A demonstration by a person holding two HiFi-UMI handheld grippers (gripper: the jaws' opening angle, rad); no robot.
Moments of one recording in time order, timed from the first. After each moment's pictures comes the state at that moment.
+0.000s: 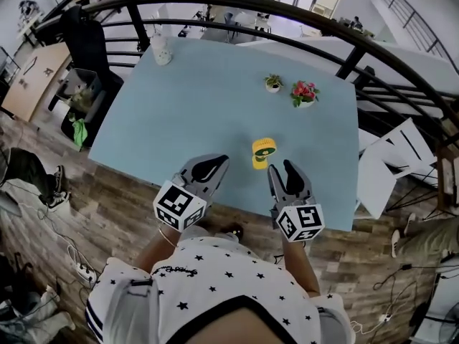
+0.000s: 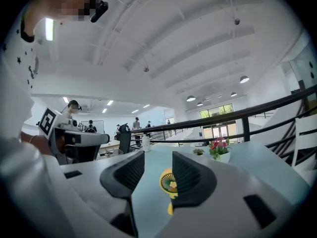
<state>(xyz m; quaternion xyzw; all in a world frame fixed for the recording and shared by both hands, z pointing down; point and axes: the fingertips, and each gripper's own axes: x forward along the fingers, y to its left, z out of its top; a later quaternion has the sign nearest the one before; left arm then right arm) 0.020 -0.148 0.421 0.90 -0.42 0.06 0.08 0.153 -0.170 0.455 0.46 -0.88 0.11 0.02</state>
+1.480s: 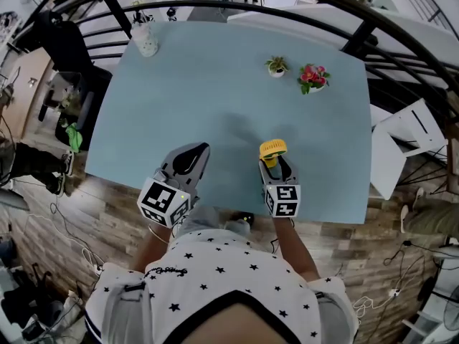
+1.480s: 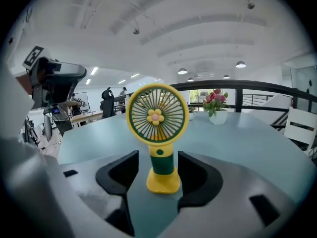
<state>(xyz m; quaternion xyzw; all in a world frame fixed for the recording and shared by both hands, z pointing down) -0.044 -0.217 0.454 0.89 -0.44 0.10 0.11 0.130 -0.233 0.633 0.51 -0.82 0.17 0.19</state>
